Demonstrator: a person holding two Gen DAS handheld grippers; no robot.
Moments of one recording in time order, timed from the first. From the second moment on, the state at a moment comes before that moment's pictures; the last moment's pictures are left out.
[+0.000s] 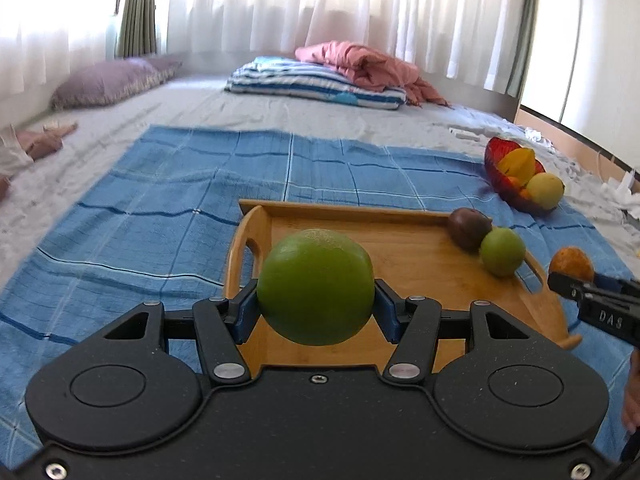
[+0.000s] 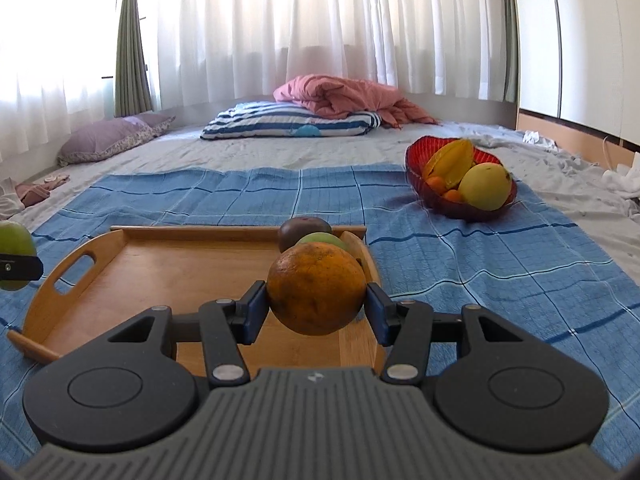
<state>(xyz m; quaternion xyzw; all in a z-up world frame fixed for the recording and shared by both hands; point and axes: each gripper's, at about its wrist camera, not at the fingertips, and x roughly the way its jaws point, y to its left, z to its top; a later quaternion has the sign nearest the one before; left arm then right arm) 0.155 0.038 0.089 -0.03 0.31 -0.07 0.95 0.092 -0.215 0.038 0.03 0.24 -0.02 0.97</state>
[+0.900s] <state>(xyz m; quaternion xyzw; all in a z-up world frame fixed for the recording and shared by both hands) 0.312 0.035 0.038 -0.04 0.39 -0.04 0.92 0.160 -0.220 0.012 0.04 0.33 -0.01 0.94</state>
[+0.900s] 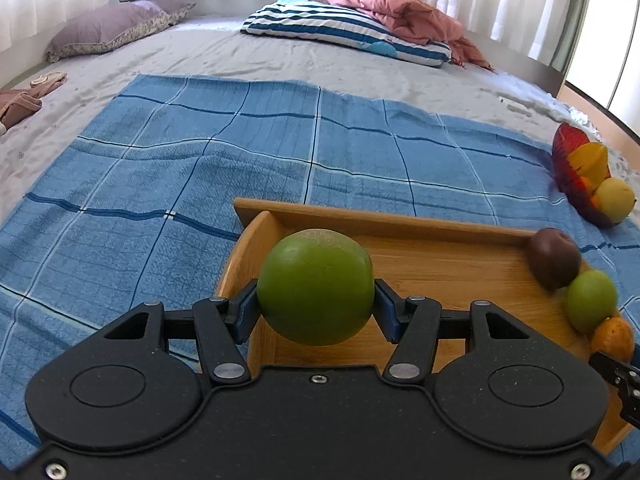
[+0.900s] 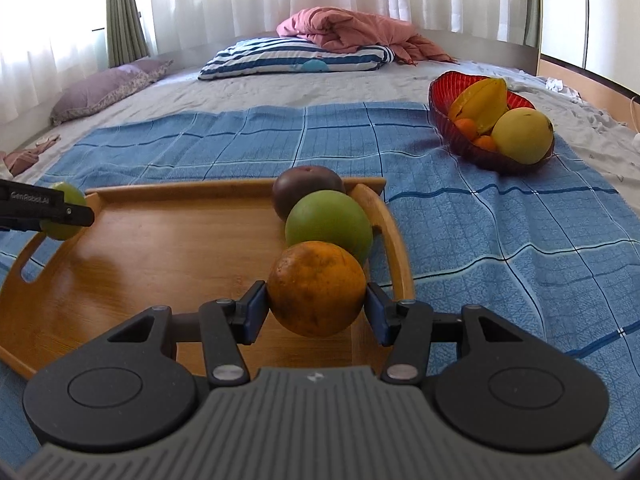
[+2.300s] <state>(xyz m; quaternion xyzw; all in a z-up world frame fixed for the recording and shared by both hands) 0.310 0.013 0.032 0.00 0.37 -0.03 0.93 0.151 -0.221 0.012 0.03 0.32 0.01 0.95</state>
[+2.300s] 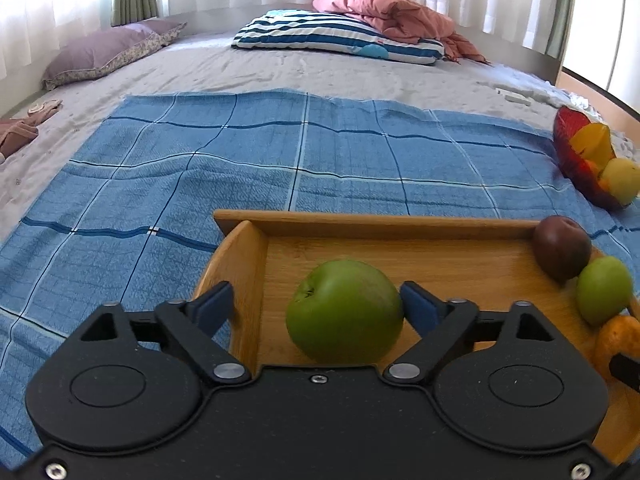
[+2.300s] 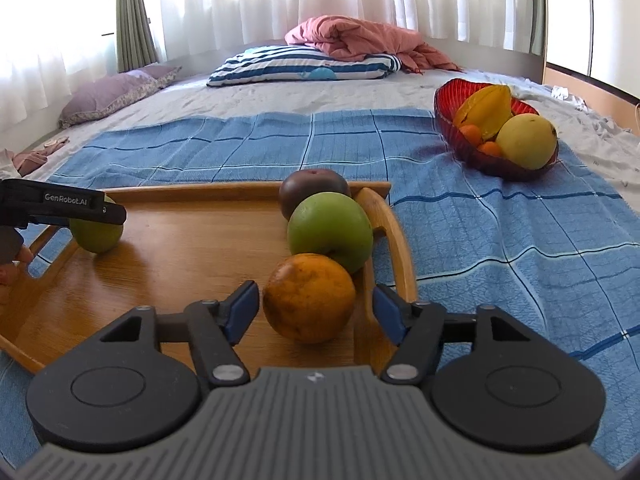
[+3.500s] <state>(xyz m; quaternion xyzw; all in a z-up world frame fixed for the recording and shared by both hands) 0.137 0.011 0.054 0.02 0.29 -0.11 0.95 0.054 -0.200 0.020 -0.01 0.25 0.02 0.97</state>
